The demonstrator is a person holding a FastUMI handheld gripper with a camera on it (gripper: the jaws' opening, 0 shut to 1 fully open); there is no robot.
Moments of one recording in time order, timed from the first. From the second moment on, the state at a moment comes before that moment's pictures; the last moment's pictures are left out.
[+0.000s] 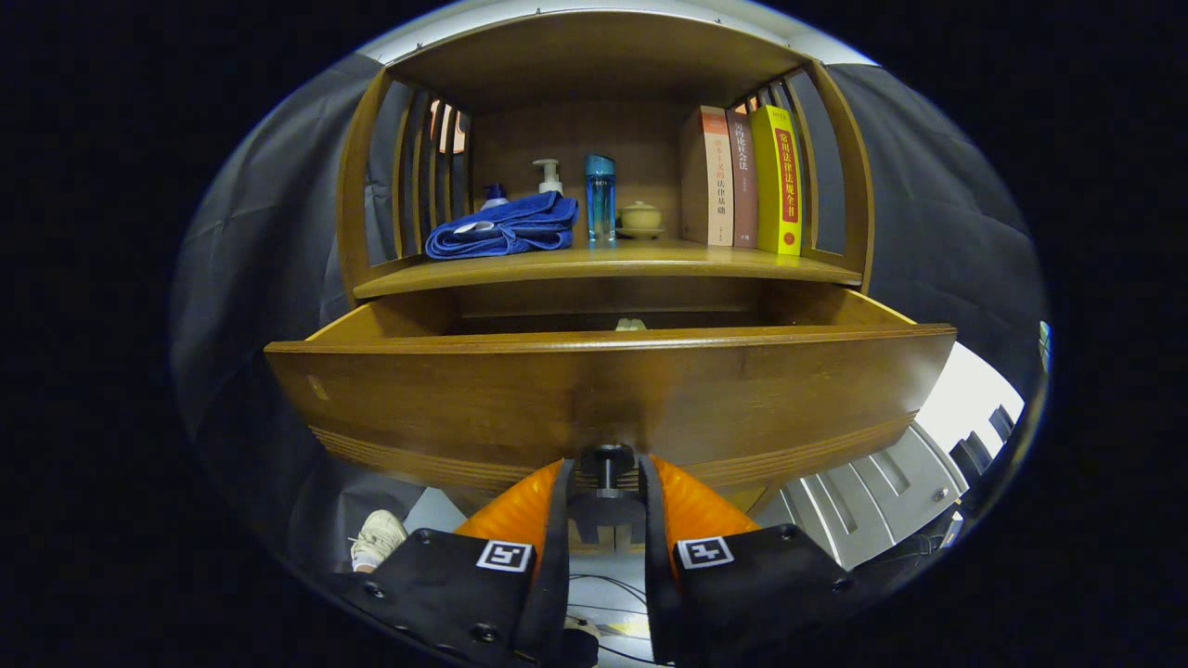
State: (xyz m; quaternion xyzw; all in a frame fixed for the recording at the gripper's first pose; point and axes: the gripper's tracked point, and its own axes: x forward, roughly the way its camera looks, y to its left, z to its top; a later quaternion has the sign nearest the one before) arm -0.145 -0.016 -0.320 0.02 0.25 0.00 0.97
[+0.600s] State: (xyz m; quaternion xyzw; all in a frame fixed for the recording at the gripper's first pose) arm -0.192 -0.020 -0.313 0.01 0.26 0.00 0.96
